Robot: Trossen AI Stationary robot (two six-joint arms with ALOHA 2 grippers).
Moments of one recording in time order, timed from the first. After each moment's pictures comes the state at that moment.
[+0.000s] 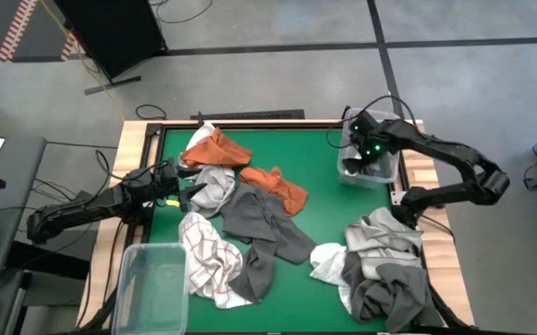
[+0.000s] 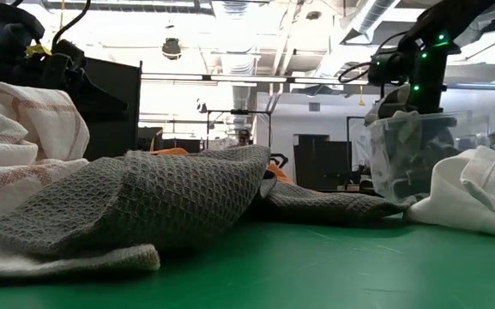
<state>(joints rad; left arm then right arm) 0.33 0.15 0.05 -0.04 -0.07 -0.08 -0.81 1.26 0.83 -0.92 0.09 0.18</state>
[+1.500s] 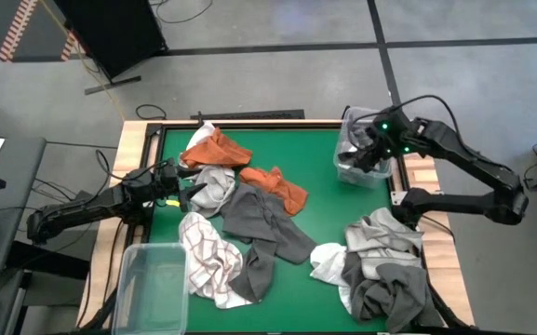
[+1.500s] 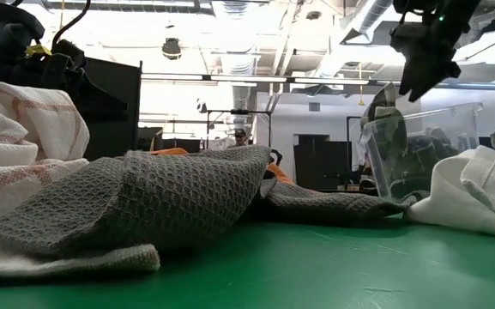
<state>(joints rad) 0.33 0.15 0.05 -0.04 -0.07 -0.08 -0.65 0.94 1.04 -1.09 0.02 0.23</state>
